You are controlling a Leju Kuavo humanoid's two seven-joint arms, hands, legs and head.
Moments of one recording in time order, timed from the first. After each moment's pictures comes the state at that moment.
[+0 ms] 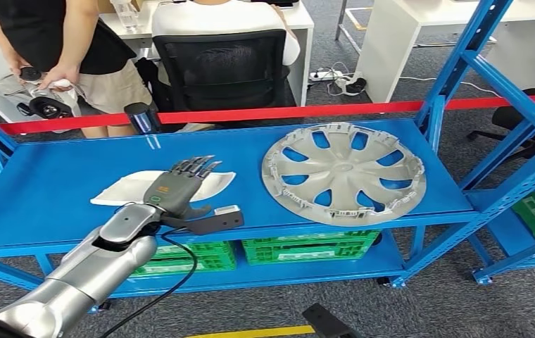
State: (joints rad) left arm -0.63 -0.02 -0.63 -0.58 -1.02 0.17 -0.09; right arm -0.07 -0.01 0.79 -0.28 -0.21 -0.20 -0.19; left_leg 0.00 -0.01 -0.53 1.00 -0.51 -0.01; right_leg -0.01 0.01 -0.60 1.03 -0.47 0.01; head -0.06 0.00
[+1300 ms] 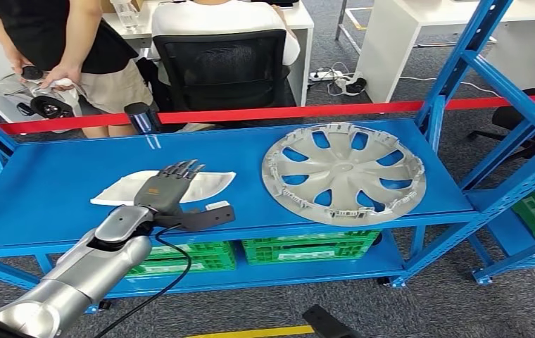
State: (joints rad) left arm -0.63 -0.02 -0.59 -0.54 -1.03 0.13 -0.01; right arm -0.07 -0.01 0.79 -0.28 -0.19 -0.20 -0.18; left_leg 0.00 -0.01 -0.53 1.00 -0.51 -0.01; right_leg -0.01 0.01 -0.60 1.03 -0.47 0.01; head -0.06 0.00
